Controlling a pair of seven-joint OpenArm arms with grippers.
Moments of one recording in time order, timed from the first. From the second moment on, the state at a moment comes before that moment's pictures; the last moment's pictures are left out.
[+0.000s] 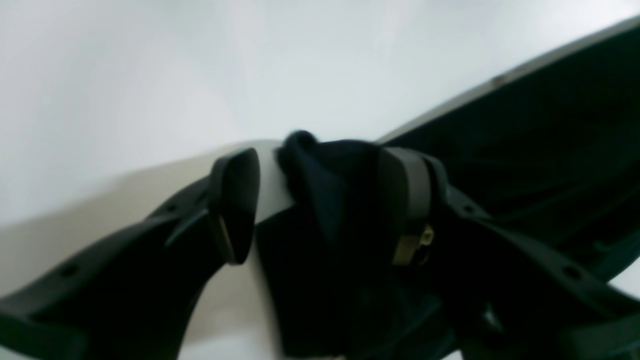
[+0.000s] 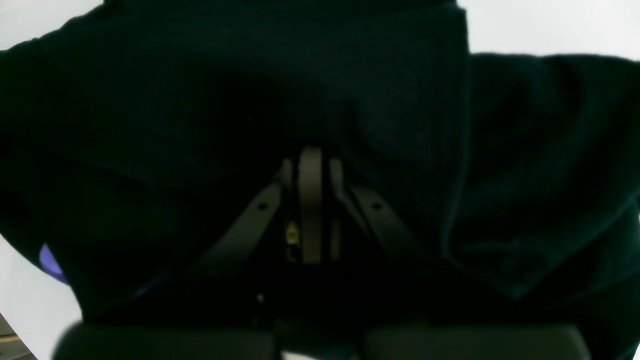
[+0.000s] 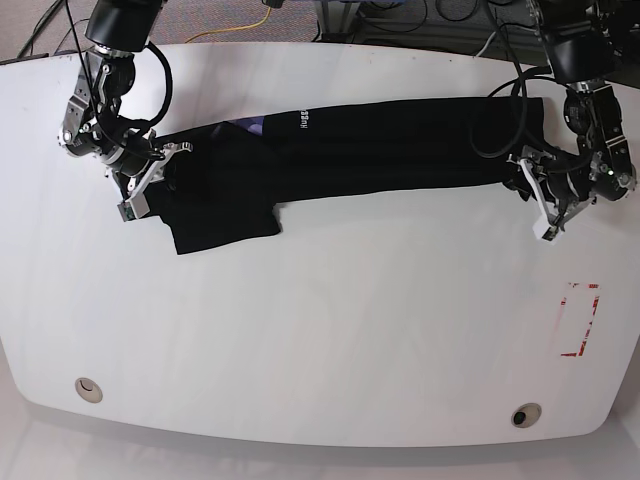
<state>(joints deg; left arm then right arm) -3.0 -20.9 -19.1 81.5 -25.4 -41.8 70.9 -4.6 14.5 24.5 78.9 30.7 41.0 -55.4</state>
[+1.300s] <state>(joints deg) -3.1 -19.8 -19.5 97.3 -25.6 -41.9 74.0 -4.6 14.4 24.5 78.9 30.7 41.0 -55.3</state>
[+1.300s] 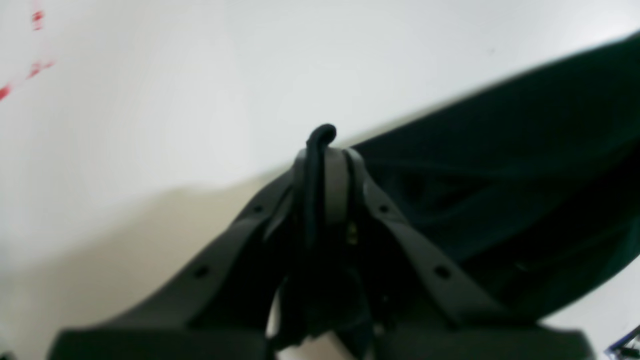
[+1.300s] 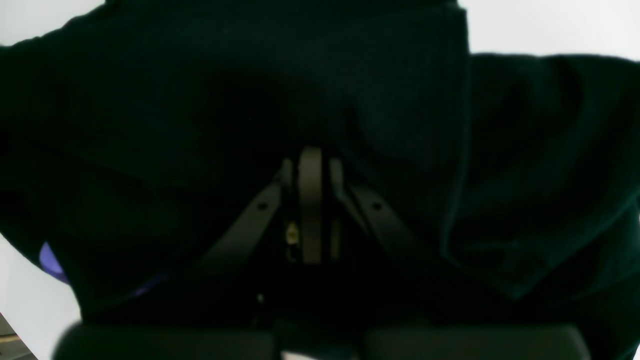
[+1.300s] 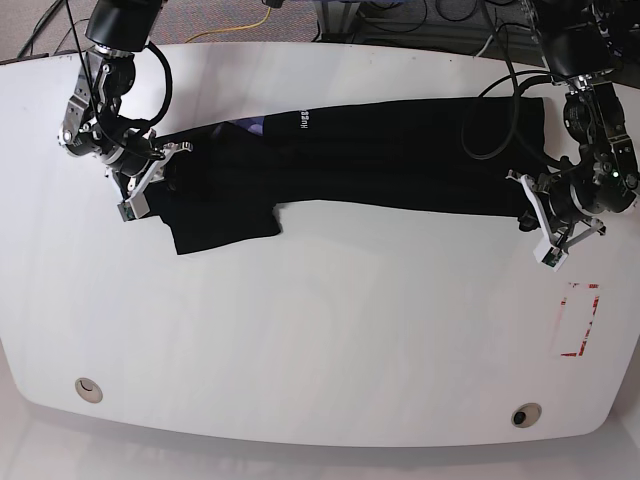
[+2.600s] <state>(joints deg) 10.5 -27.0 -13.8 110.1 -26.2 -41.8 78.2 -4.6 12.8 24.6 78.9 30.8 40.9 -55.1</state>
